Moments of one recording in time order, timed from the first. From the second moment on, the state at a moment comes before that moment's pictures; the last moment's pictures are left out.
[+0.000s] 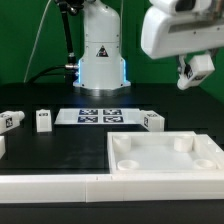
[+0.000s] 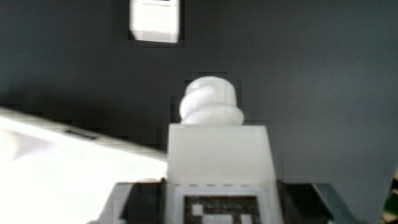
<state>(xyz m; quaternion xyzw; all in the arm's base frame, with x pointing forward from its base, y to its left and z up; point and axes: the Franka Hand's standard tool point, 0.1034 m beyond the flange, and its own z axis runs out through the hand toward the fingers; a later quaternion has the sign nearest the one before) 0.478 0.140 0.141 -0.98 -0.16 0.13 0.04</state>
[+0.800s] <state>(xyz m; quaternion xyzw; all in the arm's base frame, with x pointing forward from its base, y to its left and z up) 0.541 0.129 0.114 -0.98 -0.15 -0.15 0.05</state>
